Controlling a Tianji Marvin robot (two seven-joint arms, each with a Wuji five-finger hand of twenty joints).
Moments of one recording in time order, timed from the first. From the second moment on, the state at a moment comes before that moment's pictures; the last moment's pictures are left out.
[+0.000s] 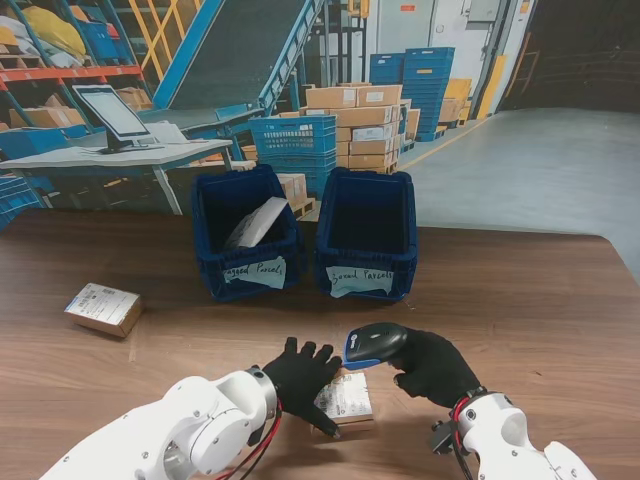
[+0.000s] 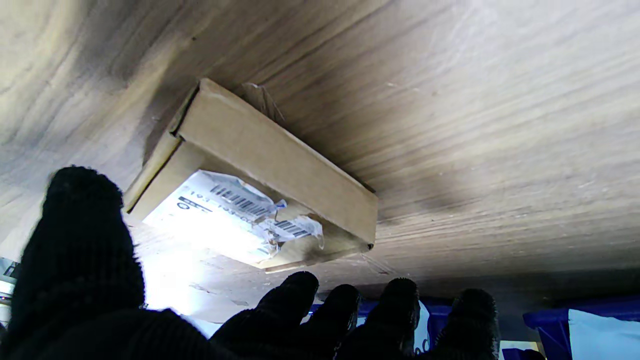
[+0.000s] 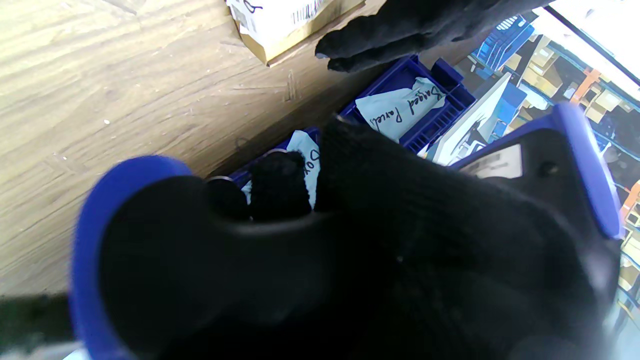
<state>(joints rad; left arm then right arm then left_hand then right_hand) 1.35 -1.00 -0.68 -1.74 0.92 0.11 -0.40 -2.02 -1.10 1.39 -2.06 -0.52 0.10 0.00 0.62 -0.26 0.00 -0.07 0.23 0.45 0.00 0.16 0.12 0.36 0.02 0.25 0.09 0.36 0.06 0.26 -0.07 0.43 0.16 0.45 0.96 -0.83 1.15 -0.22 0.65 -0.13 1.07 1.15 0.81 0.05 0.90 0.90 0.94 0.12 0.97 0.94 0.64 0.16 1.32 0.82</state>
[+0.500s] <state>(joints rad) 1.27 -1.00 -0.57 -1.67 0.90 0.13 -0.35 -2.02 -1.10 1.39 -2.06 -0.50 0.10 0.01 0.62 -0.26 0.00 -0.07 0.17 0.52 -0.06 0.14 0.12 0.39 0.01 0.24 0.08 0.36 0.06 0.26 -0.07 0.43 0.16 0.44 0.96 -0.83 1.15 -0.22 0.65 -0.13 1.07 1.16 0.81 0.05 0.90 0.90 0.94 0.12 0.97 0.94 0.64 0.16 1.32 0.82</state>
